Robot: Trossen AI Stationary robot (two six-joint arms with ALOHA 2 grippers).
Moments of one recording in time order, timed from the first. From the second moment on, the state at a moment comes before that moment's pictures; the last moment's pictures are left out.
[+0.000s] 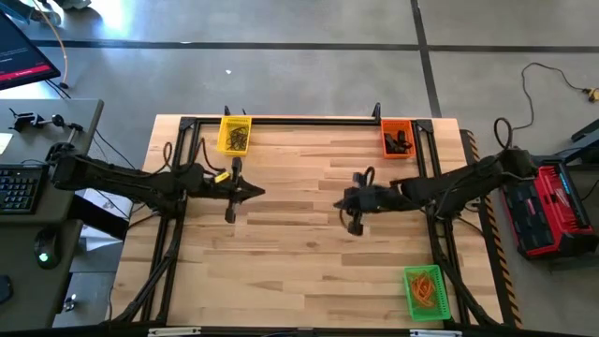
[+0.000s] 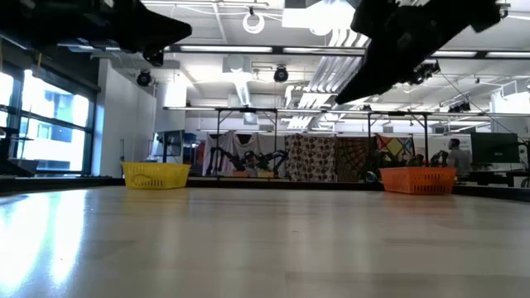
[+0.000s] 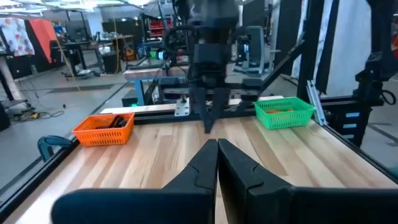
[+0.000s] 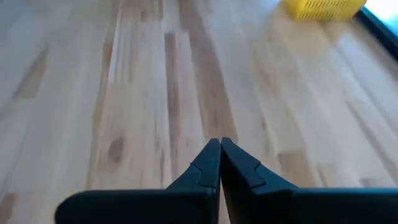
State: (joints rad) left arm -0.01 0.89 0.32 0.55 0.01 0.08; right arm 0.17 1.28 0.73 -0.15 0.25 0.15
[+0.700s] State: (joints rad) left arm 0.04 0.51 0.09 0.48 0.00 0.08; right arm 0.07 0.86 0.34 0.23 0.24 0.04
